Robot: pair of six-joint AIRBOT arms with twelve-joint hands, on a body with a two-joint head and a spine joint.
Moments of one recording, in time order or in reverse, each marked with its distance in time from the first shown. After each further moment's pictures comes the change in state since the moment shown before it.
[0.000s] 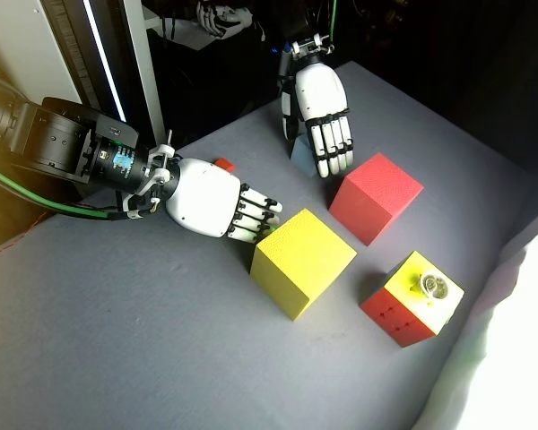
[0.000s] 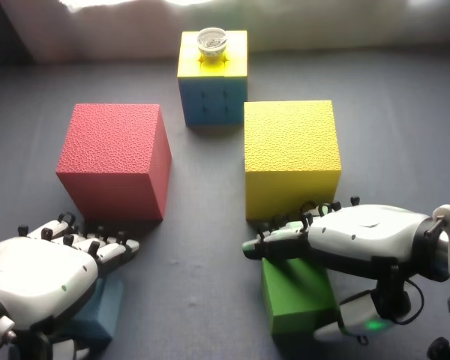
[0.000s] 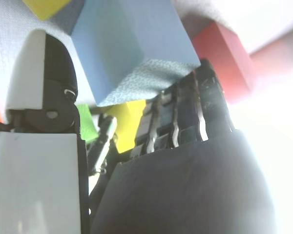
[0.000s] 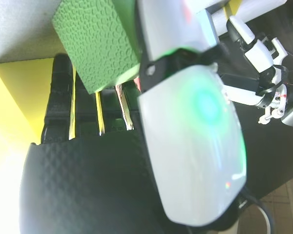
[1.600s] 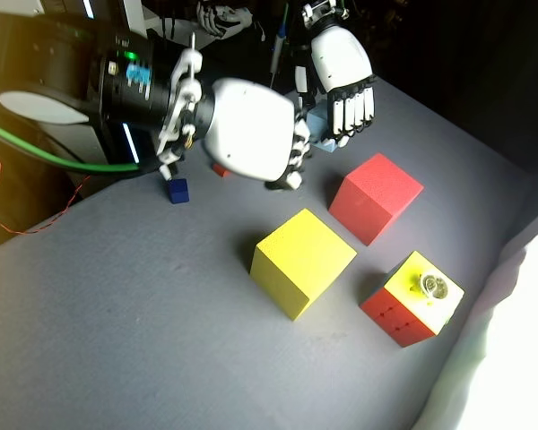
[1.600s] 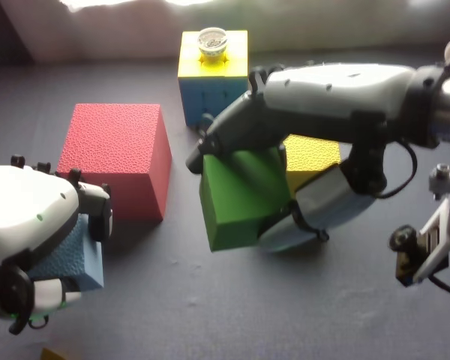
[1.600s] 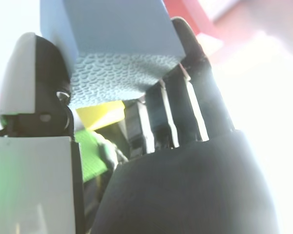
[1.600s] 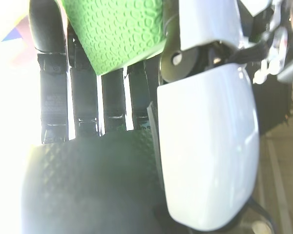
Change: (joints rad) left arm -0.274 0.193 -0.121 -0.213 0.058 0.250; right arm 0.443 0.090 -0.045 -0.103 -0.209 0.146
